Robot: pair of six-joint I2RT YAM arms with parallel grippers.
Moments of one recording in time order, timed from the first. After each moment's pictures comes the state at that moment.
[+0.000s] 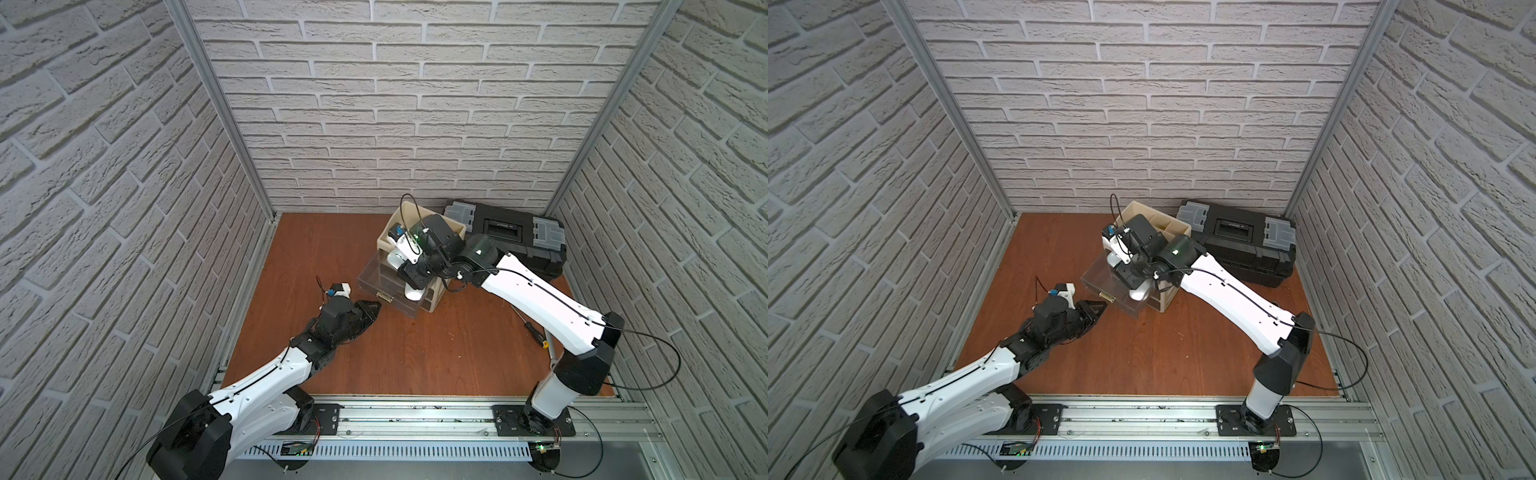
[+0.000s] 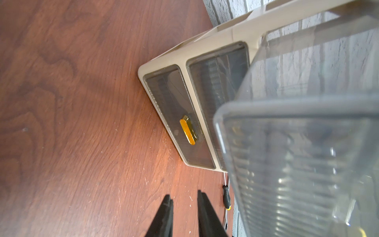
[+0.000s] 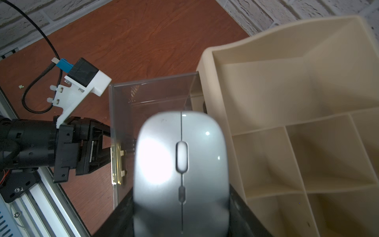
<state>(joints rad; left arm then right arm) -0.61 0.98 0.38 0.12 0.09 -1.20 0.81 1.64 1.81 -1.05 0.14 -0.01</state>
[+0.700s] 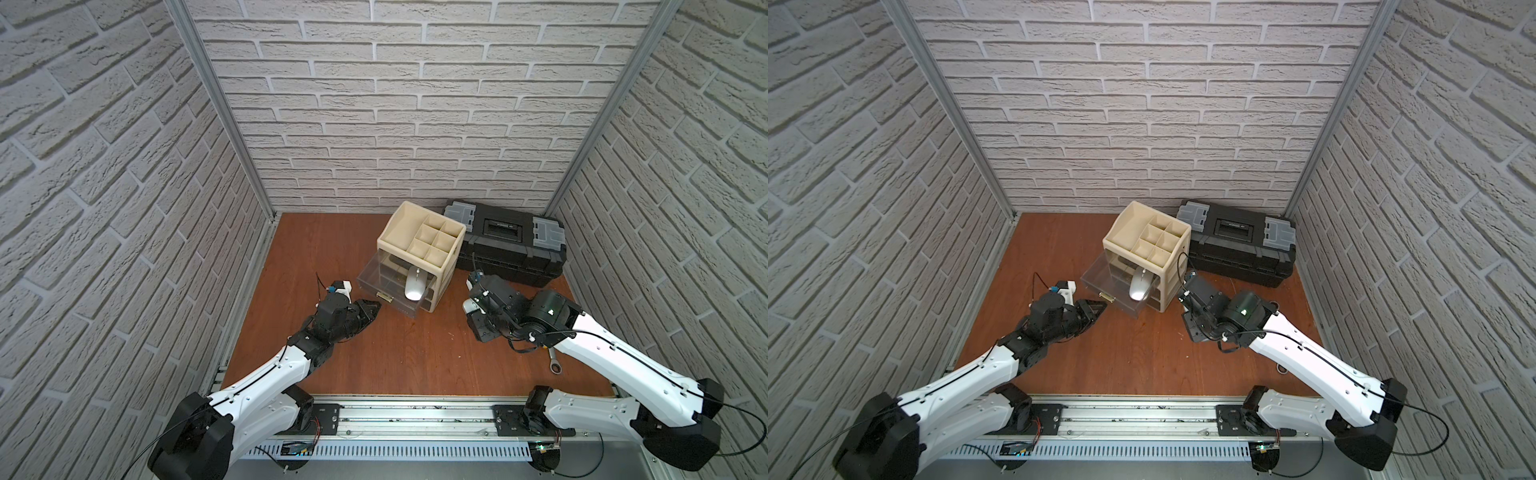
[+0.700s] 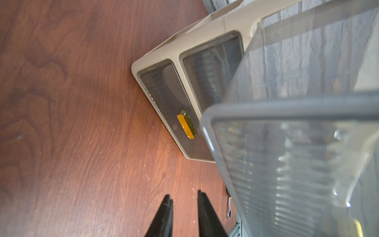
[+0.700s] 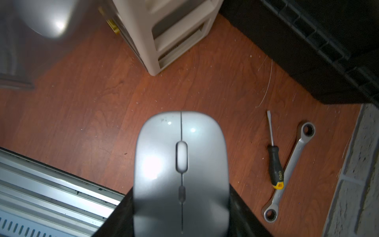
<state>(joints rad) -0.56 0.98 0.39 0.10 0.20 -1.13 0.81 1.10 1.15 -1.27 0.31 0.47</state>
